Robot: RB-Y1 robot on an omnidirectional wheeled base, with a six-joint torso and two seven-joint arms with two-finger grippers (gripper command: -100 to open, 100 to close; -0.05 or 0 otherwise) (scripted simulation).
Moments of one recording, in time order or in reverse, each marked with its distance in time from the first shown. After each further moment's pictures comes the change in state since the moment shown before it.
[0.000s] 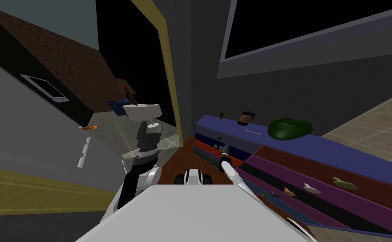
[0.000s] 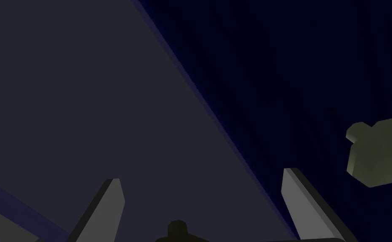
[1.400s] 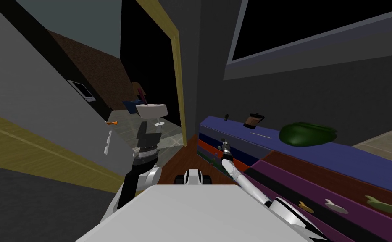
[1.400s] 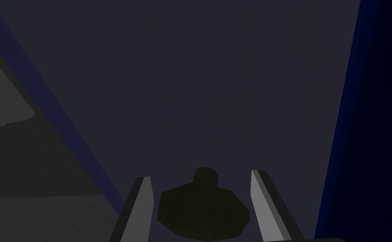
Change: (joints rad) left arm 0.000 0.000 0.000 0.000 0.000 0.000 0.000; right arm -0.134 -0.077 0.075 0.202 0.235 0.168 0.038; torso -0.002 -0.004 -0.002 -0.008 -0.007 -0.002
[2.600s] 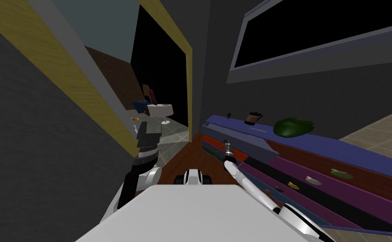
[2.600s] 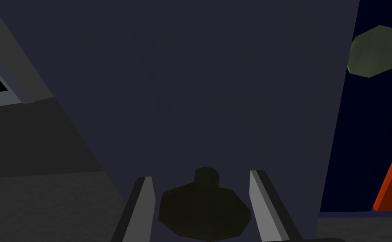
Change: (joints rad) left arm 0.000 0.000 0.000 0.000 0.000 0.000 0.000; right arm 0.050 -0.049 0.008 -0.054 -0.069 0.020 0.024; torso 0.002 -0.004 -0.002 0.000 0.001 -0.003
